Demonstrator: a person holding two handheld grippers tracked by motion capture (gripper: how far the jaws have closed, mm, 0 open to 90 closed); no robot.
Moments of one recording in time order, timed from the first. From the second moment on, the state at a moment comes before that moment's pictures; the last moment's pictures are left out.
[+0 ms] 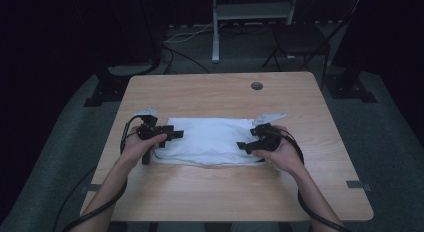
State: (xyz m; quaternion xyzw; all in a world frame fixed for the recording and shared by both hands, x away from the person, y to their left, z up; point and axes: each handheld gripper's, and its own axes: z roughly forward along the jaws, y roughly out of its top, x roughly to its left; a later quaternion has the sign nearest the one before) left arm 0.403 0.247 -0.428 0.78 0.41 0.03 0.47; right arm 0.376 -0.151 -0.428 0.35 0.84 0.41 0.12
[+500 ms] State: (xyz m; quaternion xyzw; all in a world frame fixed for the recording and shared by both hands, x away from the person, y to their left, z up) left arm 0.372 0.254 -0.437 0.81 0.39 0.05 0.43; right arm 0.350 -0.154 -0.441 0.35 0.85 0.39 0.12
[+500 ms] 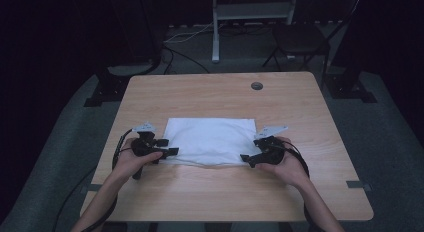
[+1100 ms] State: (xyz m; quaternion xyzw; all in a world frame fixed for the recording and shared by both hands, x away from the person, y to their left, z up) left arm 0.357 0.257 -0.437 0.81 0.40 0.09 0.43; right arm 0.346 -0.153 -0.440 0.35 0.85 0.38 0.13
